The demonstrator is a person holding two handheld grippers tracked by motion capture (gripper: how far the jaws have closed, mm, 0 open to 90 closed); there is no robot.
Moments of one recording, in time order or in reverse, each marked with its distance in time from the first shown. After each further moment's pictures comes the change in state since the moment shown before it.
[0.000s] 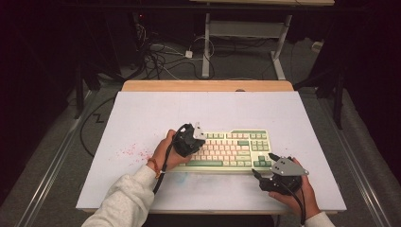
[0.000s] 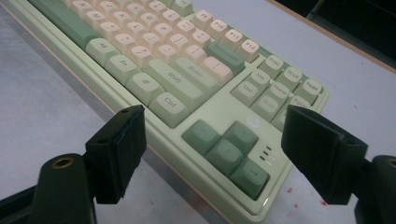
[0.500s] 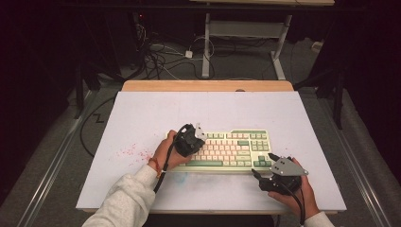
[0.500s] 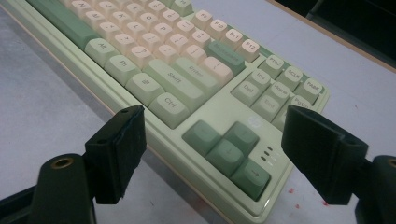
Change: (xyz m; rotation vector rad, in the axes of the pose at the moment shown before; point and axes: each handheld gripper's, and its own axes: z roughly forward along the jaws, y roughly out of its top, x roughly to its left) left arm 0.001 0.002 0.014 0.070 -0.024 -0.006; right arm 0.001 -0.001 0.001 -0.002 -0.004 -0.001
